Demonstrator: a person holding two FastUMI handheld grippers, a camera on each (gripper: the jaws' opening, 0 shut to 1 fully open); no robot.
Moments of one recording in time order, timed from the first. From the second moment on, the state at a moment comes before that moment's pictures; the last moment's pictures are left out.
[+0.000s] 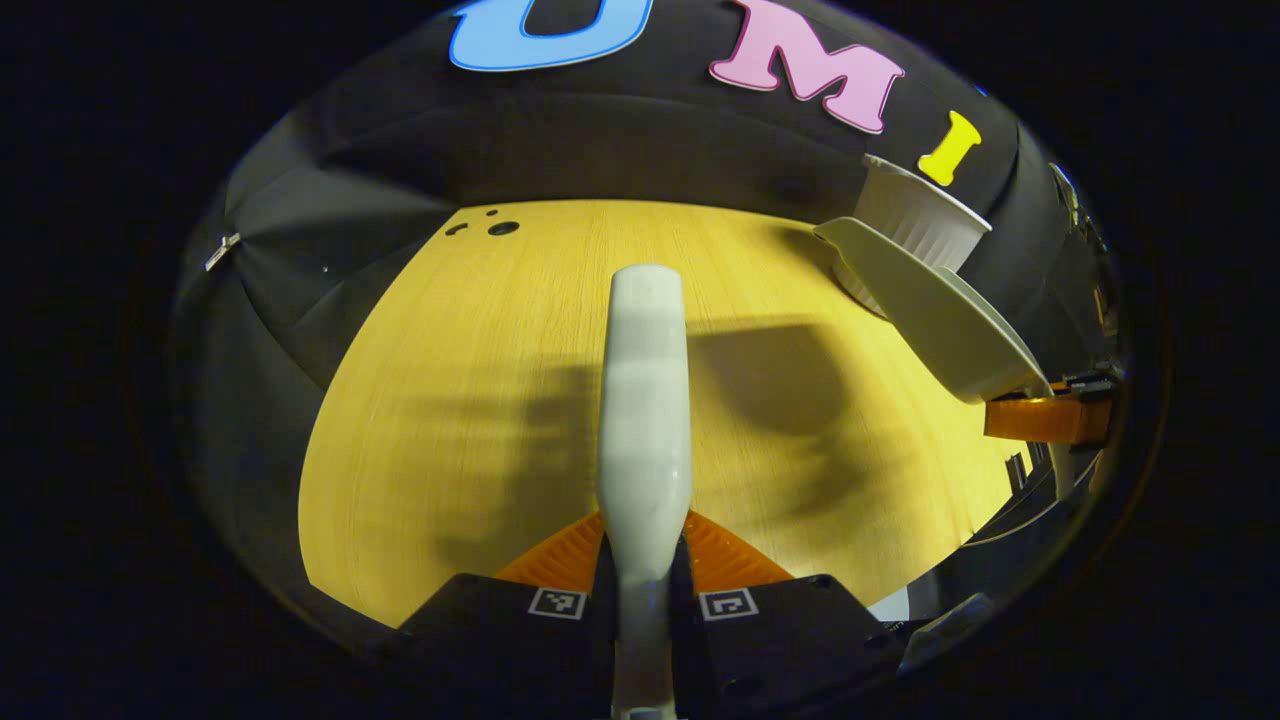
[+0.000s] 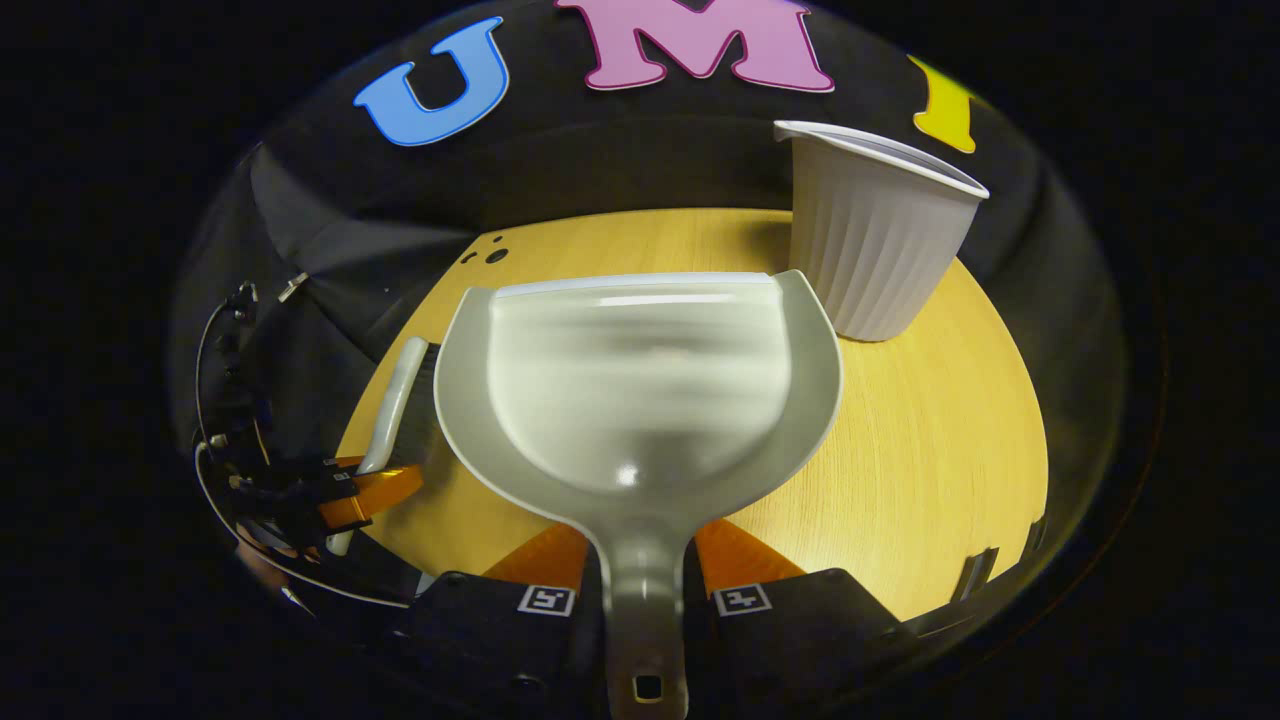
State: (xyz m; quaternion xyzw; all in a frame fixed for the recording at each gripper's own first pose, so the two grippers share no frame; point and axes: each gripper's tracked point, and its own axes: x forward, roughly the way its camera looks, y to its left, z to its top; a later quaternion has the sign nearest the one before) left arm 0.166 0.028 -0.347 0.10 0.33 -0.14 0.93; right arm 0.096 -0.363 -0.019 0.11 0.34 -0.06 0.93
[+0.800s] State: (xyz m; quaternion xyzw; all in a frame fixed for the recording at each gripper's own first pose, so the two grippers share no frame) left arm 0.206 0.019 -0.393 0.15 0.40 -0.04 0.90; right arm 0.122 -0.401 -0.127 0.09 0.44 -0.05 0.89
